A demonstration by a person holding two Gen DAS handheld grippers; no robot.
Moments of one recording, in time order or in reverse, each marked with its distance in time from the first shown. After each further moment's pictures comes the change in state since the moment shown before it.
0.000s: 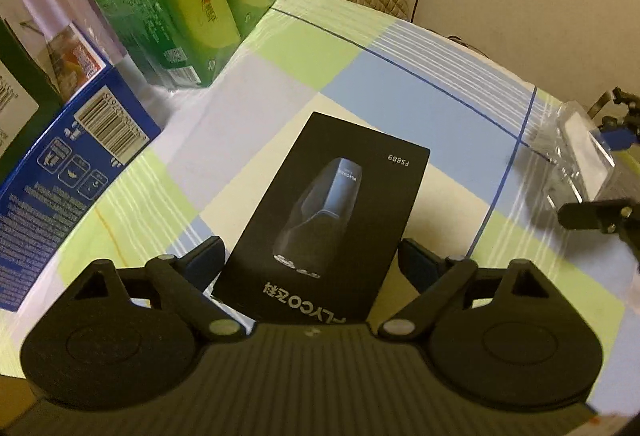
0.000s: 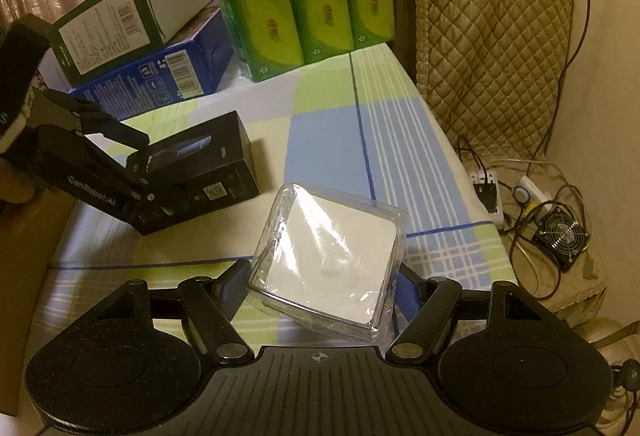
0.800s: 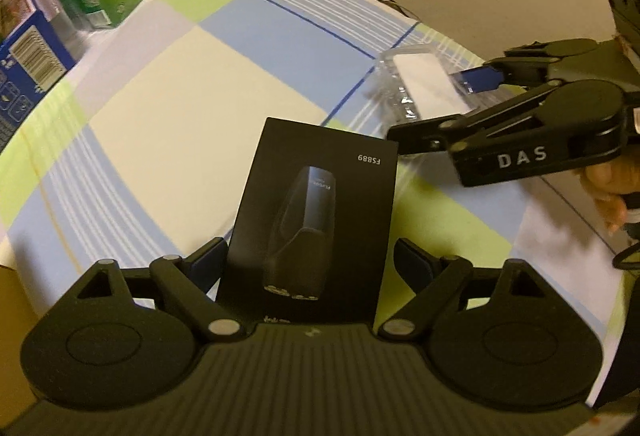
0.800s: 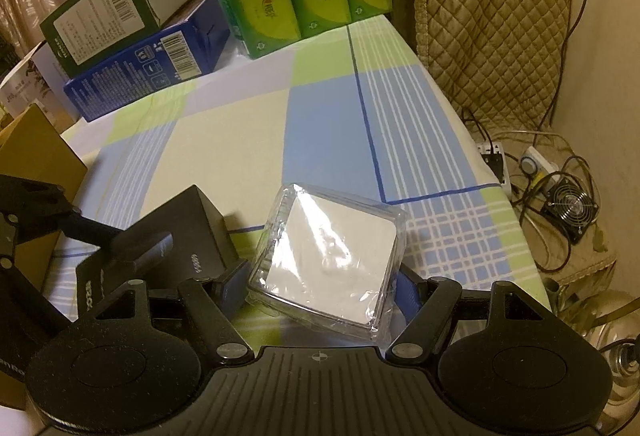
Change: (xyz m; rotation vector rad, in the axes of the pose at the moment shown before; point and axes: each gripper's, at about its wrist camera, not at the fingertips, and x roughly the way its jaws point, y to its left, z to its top) left arm -0.031 -0.089 -0.051 -0.012 0.102 -0.151; right arm 0.005 -0.004 -0.009 0.038 0.058 0.029
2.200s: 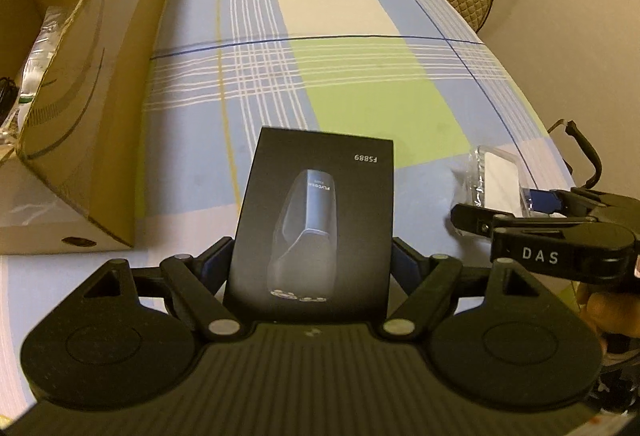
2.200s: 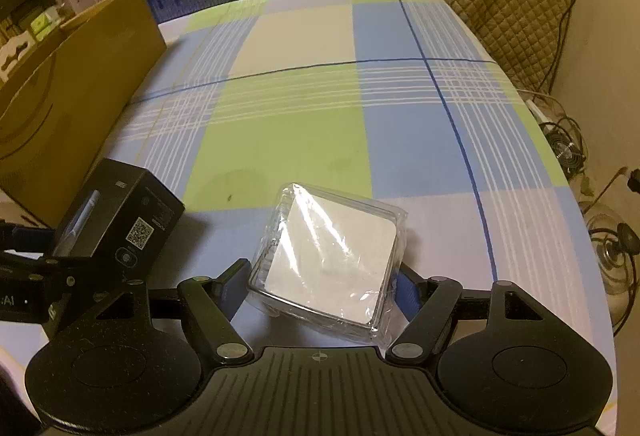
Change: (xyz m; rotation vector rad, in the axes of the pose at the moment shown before) left arm -0.099 -0.092 -0.185 -0.643 -0.131 0.172; right arm -0.090 0.063 -0.142 -0.114 0.087 -0.002
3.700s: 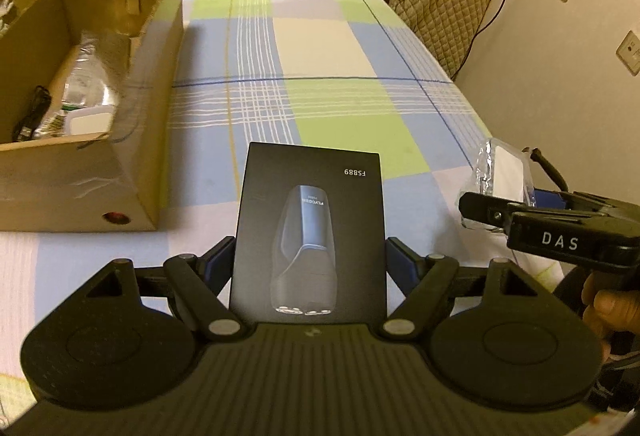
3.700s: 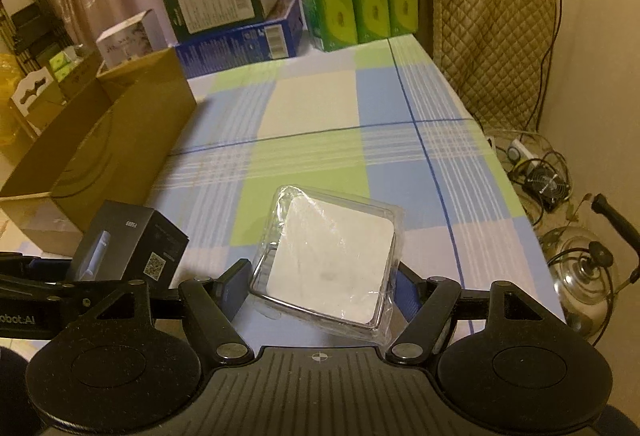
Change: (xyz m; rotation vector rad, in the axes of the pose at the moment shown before) left arm -0.076 -0.010 -0.027 -0.034 -0.127 -0.027; right arm -0.088 0.017 -0.005 0.010 -0.149 0.023
